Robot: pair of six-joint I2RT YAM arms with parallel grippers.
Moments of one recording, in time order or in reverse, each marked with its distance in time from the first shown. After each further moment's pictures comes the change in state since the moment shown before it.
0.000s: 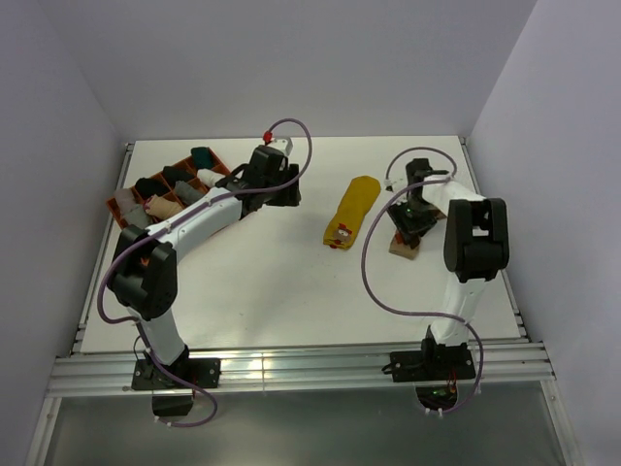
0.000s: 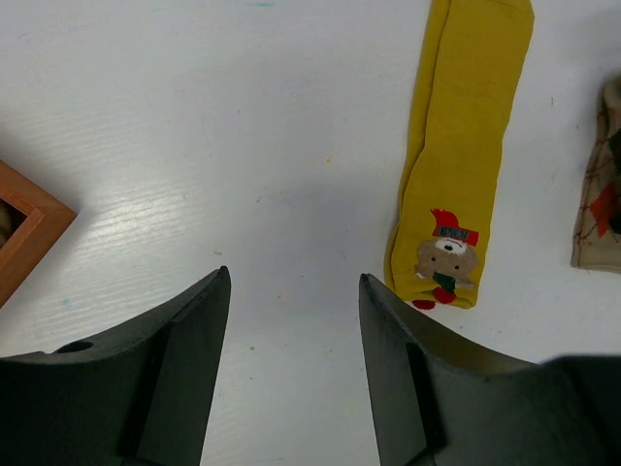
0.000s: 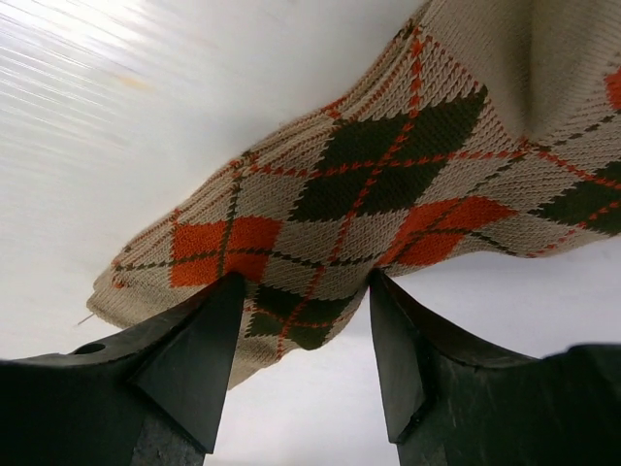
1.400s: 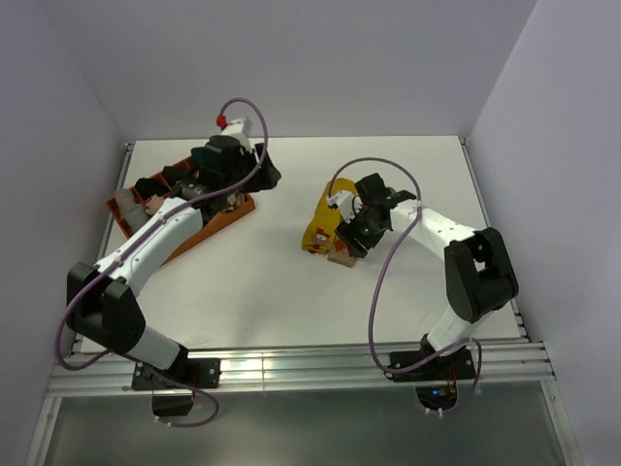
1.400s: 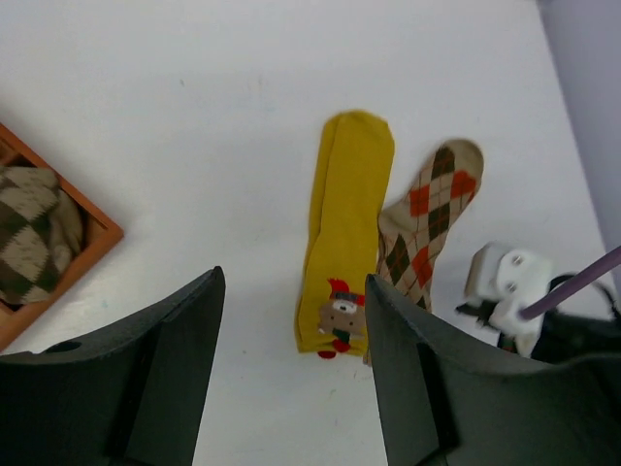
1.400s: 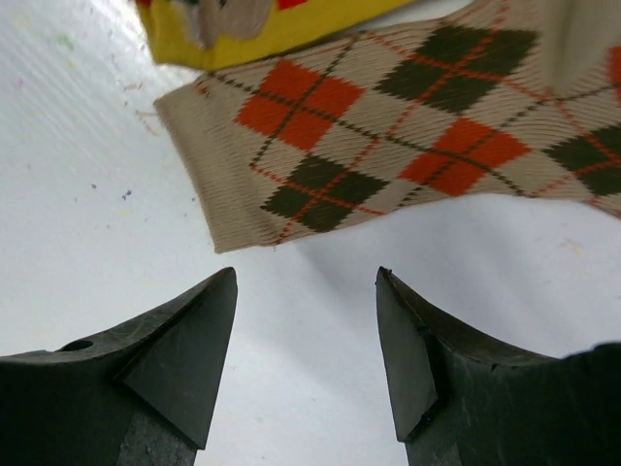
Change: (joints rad) left arm 0.098 -0.249 -0.106 0.058 0.074 -0.073; right arm 0.418 -0.282 -0.181 0.123 -0.202 -0.010
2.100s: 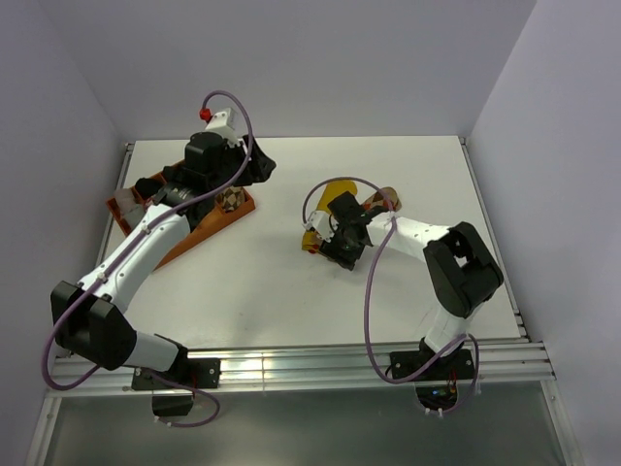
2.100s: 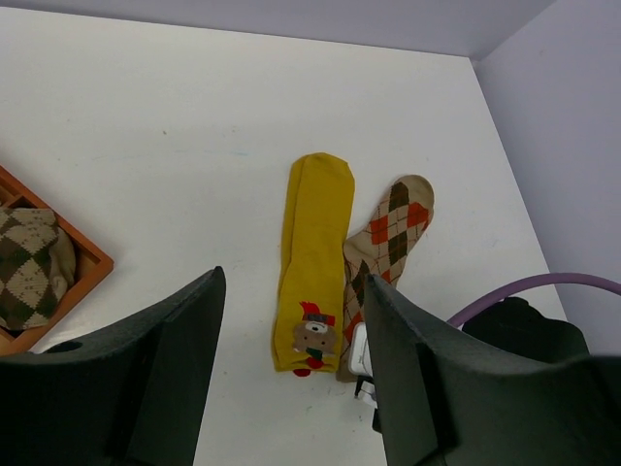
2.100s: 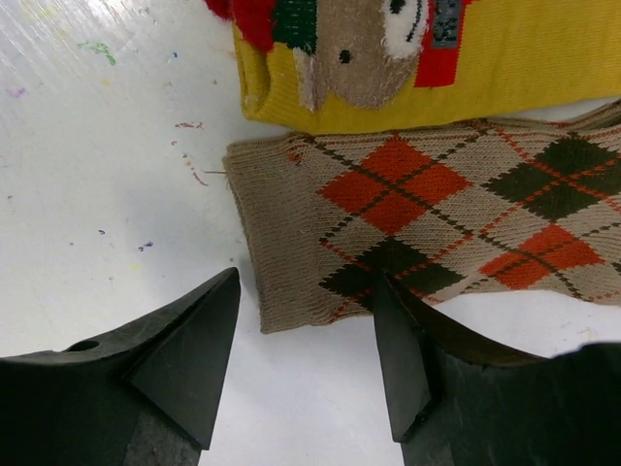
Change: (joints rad) left arm 0.047 -0.118 -0.021 0.064 0.043 -0.025; right arm 0.183 0.072 -0.071 0.127 0.140 -0.084
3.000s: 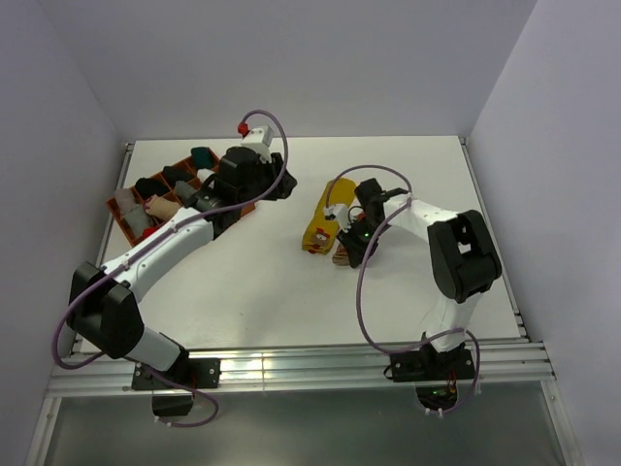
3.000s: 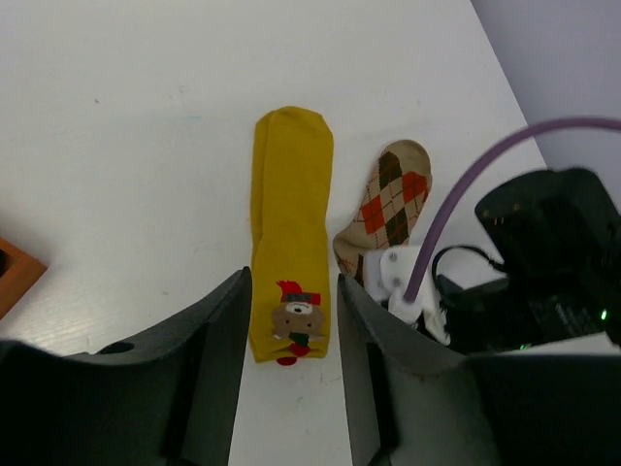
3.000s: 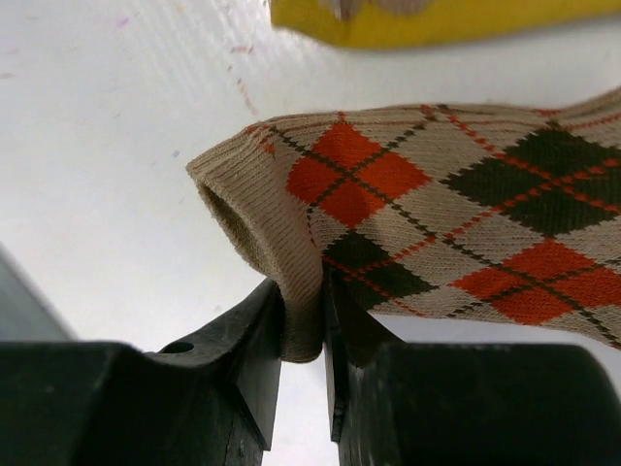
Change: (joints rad) left arm -0.137 0.082 -0.050 0.089 -0.048 0.042; right arm -0.194 0.074 0.083 -0.201 -0.368 -0.059
